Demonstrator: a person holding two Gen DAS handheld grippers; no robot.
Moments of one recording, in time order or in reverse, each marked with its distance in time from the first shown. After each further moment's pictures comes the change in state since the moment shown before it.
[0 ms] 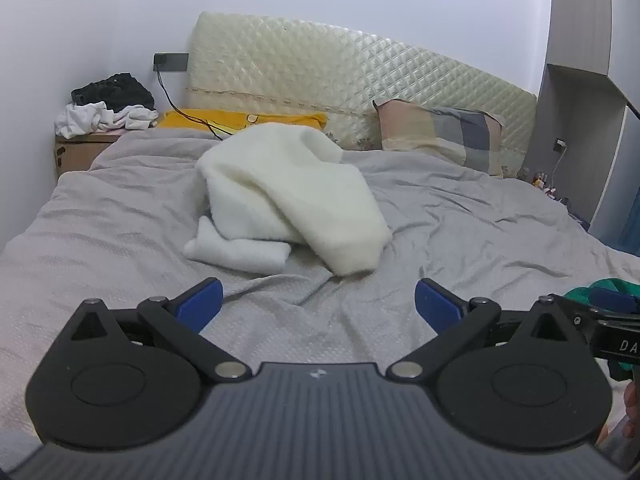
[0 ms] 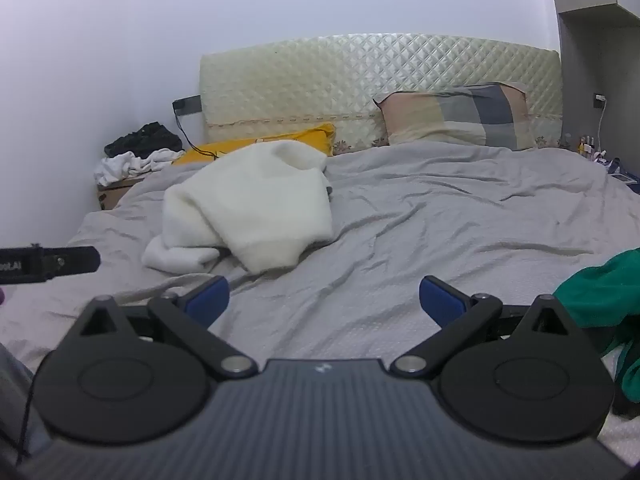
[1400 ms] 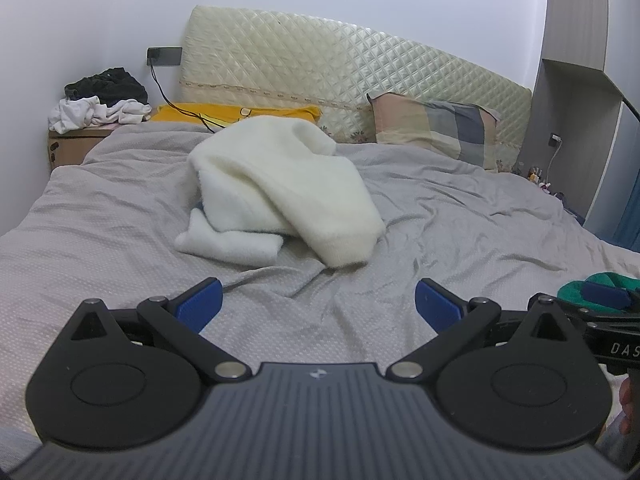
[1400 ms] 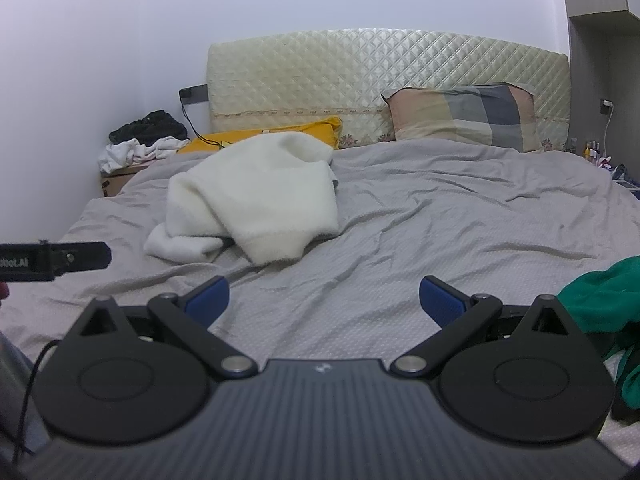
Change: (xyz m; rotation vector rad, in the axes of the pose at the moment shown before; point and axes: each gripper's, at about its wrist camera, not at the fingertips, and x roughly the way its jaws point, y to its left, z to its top) left arm 0.007 0.000 -0.005 0.007 0.016 -0.018; right arm 0.006 0.007 -0.005 -0.032 0.016 0.011
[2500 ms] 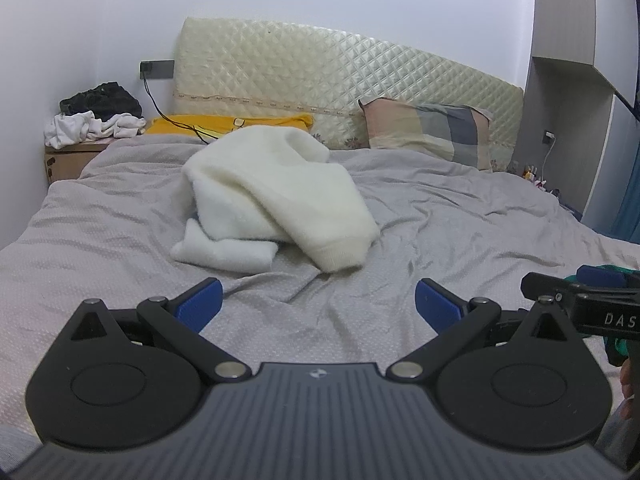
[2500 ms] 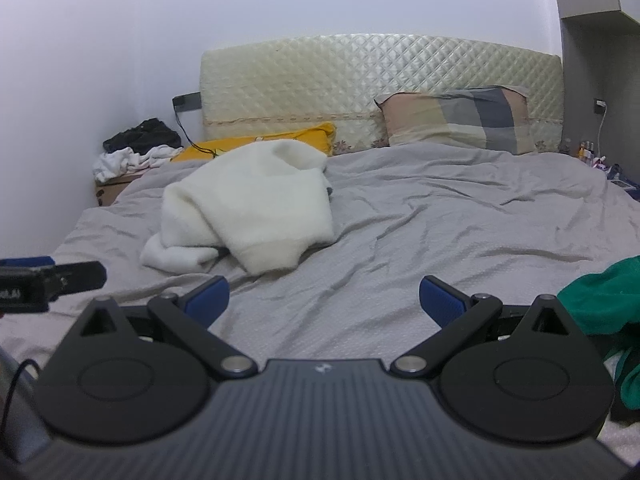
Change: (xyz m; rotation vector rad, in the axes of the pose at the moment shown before) left arm -0.006 -0.006 -0.004 0.041 -0.030 -0.006; right arm -0.002 0.000 0.005 0.016 -0.017 -0.017
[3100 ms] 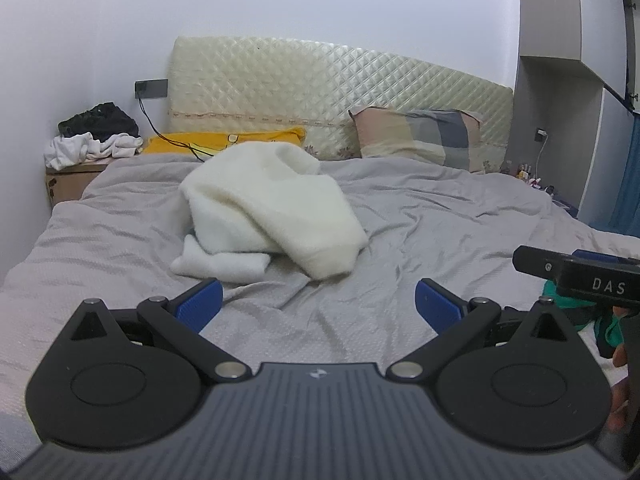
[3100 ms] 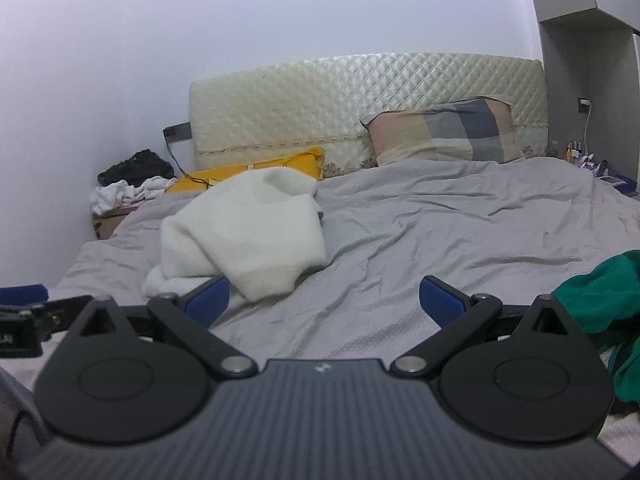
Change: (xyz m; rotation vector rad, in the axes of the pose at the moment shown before) left arm -0.036 -0.019 0.002 0.046 -0.029 0.001; right arm -0.022 -0.008 0.011 0.070 -0.068 -0.021
